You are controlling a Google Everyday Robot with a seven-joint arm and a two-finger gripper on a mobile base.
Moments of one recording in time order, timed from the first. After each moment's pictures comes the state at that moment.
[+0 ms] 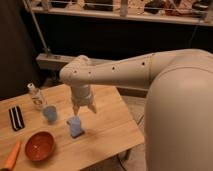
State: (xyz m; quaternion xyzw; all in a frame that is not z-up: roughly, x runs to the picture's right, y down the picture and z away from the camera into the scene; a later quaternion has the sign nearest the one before) arm -0.106 0.103 0.703 -0.26 0.23 0.64 0.68
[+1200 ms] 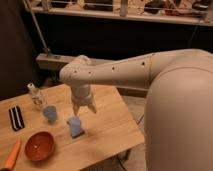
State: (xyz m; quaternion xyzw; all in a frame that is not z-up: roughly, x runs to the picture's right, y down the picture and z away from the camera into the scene) arm -0.106 0.103 0.703 -0.26 0.23 0.64 0.68
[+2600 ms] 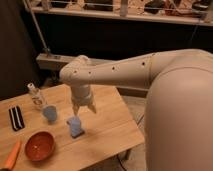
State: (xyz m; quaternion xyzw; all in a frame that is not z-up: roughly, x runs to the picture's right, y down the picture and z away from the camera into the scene) arm -0.114 0.097 0.706 -0.27 0.21 0.63 0.70
